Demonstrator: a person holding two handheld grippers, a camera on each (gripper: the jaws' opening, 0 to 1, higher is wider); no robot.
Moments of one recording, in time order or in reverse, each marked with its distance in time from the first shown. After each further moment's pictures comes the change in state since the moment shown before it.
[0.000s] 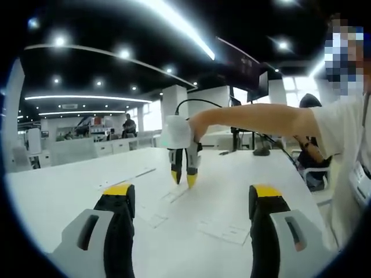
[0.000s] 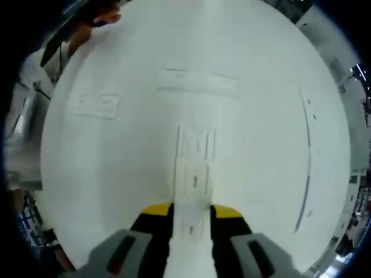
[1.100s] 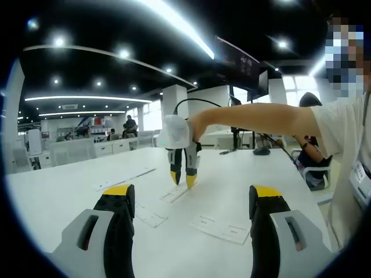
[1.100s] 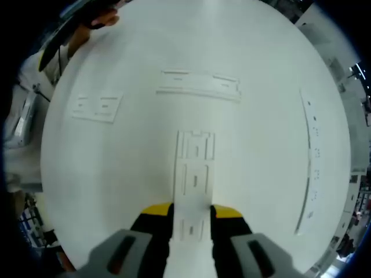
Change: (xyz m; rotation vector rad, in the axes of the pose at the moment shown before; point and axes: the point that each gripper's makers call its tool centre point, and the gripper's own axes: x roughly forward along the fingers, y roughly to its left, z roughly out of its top) left arm -0.001 0.002 0.002 0.004 0.000 0.003; right arm 0.000 0.001 0.005 0.008 -0.007 0.001
